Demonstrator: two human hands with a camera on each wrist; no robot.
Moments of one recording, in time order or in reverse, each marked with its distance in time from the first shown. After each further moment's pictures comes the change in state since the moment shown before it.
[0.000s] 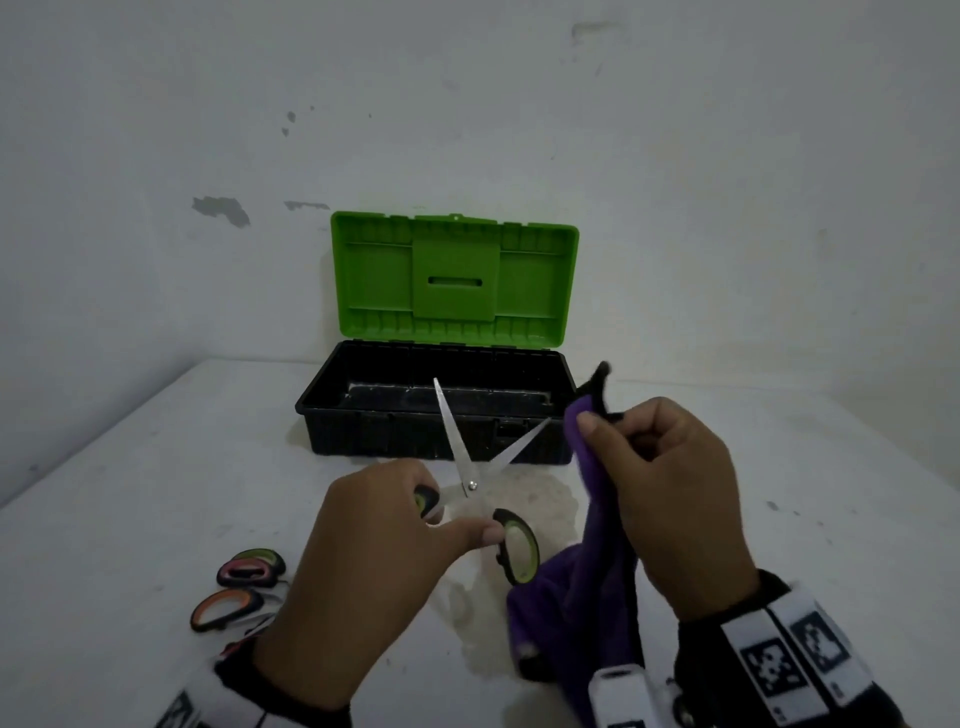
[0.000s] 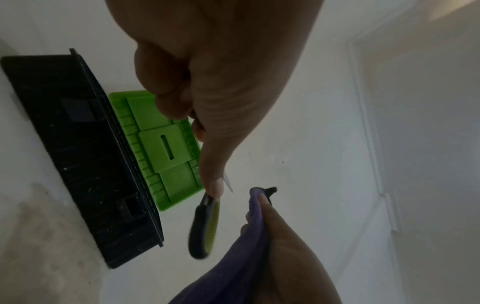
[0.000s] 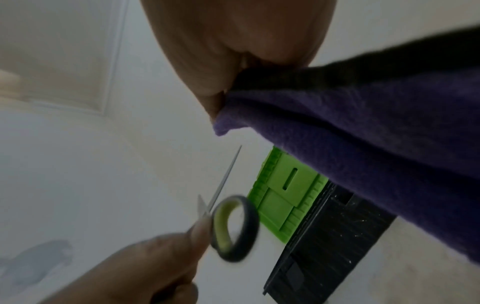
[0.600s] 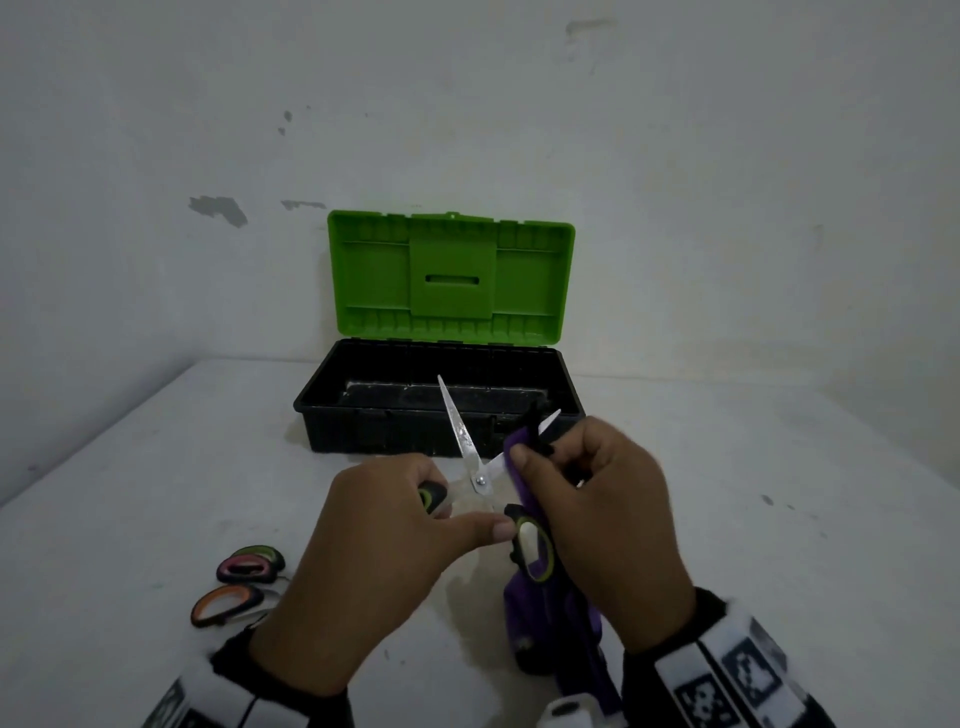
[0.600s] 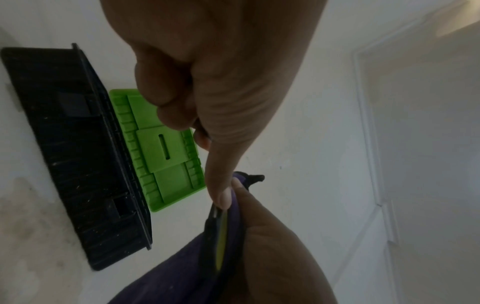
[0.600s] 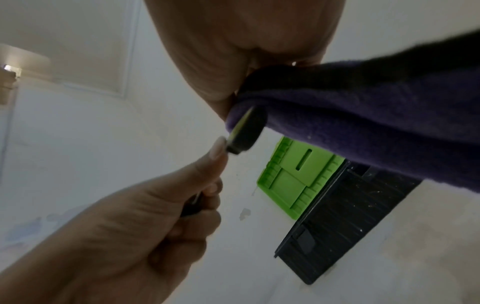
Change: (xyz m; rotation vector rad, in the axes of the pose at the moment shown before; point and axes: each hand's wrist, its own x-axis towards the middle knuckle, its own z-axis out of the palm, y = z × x) left_hand -0.004 0.009 -0.008 -0.114 -0.053 -0.006; right_hand -0.028 -0.010 0.023 -0.099 -0.106 -0.106
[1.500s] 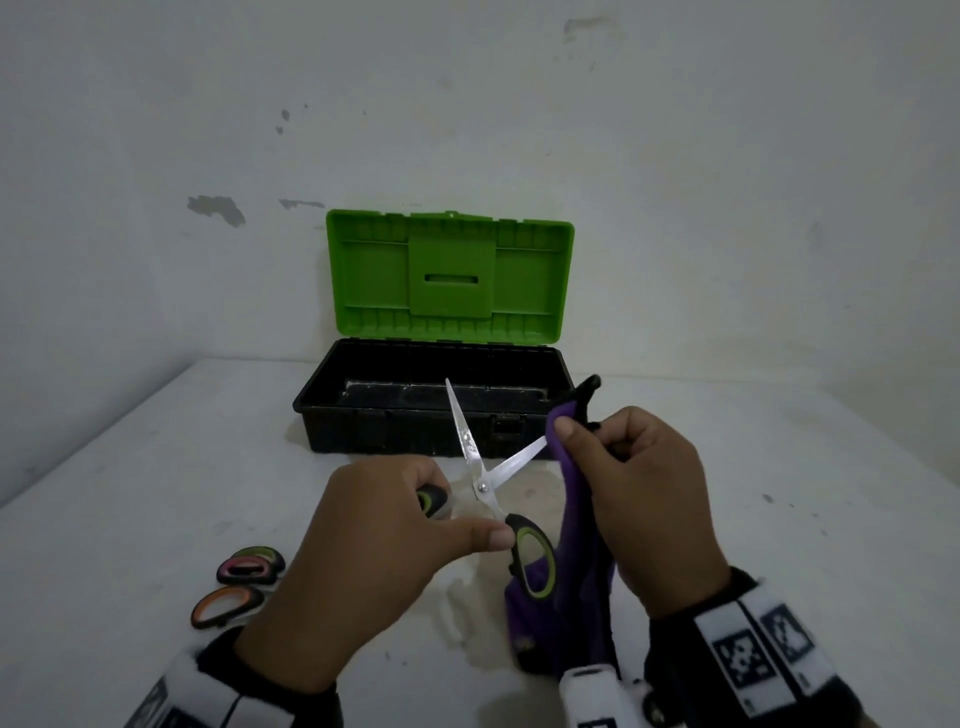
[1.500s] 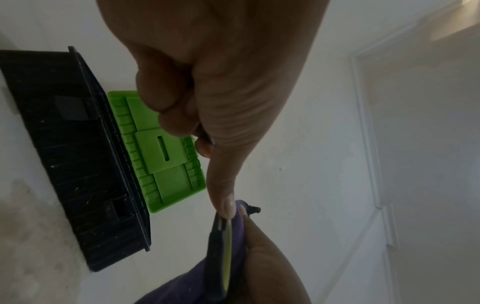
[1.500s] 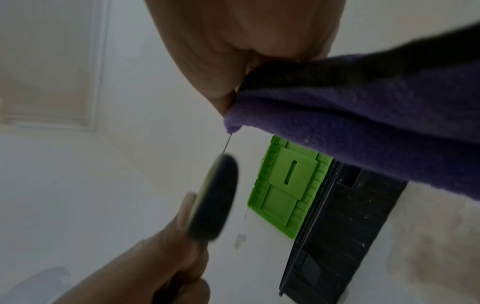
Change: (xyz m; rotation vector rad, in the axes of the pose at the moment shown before) left_hand -0.002 0.003 -0.012 -0.085 -0.084 -0.022; right_hand 0.016 0.014 -0.012 0.118 0.084 0.149
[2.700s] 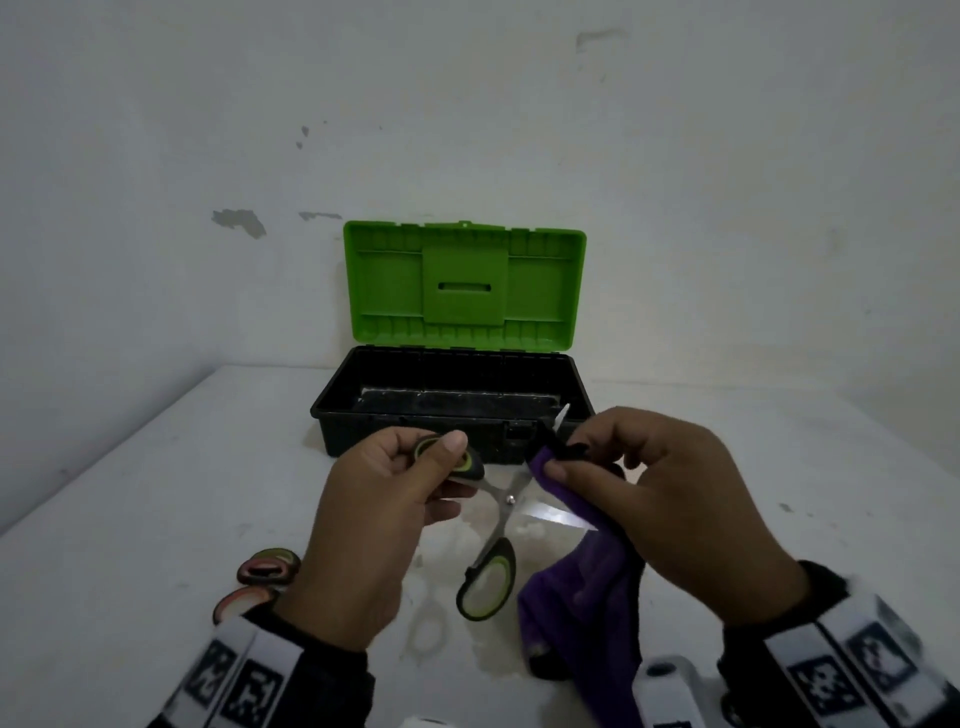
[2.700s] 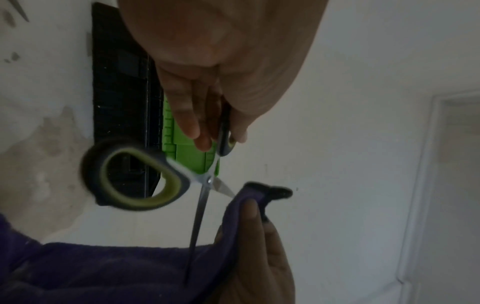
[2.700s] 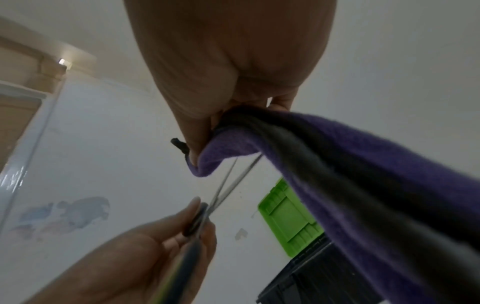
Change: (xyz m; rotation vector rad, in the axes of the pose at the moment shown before) left_hand 0.018 -0.015 0.018 -0.835 0.147 -0.128; right_hand 0.002 -0.030 -0.029 -0.122 -0.354 -0.362
